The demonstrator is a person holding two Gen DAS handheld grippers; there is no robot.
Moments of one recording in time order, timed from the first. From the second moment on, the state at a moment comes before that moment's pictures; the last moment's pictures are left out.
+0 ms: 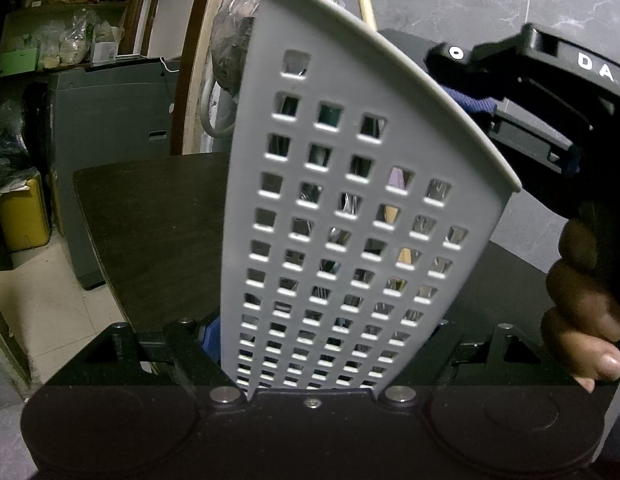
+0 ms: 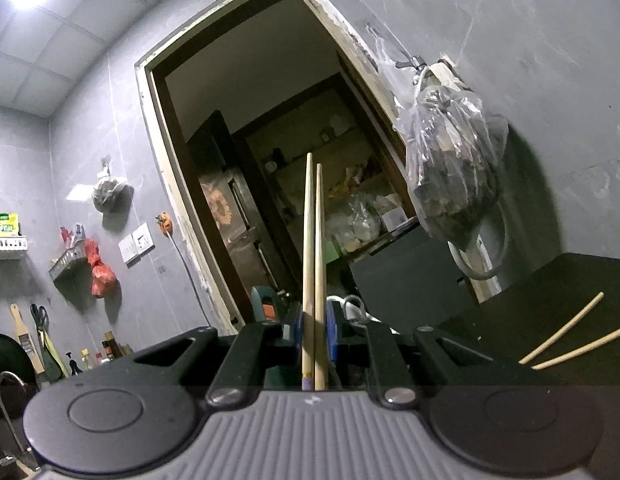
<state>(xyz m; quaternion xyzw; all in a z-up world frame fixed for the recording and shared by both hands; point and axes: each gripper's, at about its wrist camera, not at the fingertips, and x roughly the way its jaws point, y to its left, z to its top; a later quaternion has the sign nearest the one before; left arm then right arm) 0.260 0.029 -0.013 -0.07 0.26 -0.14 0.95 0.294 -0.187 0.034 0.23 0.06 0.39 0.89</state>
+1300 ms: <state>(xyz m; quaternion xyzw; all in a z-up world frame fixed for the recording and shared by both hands) 0.259 0.022 -0.008 -0.08 0.27 -0.12 0.95 0.425 -0.232 0.007 0.20 0.36 0.11 0.91</state>
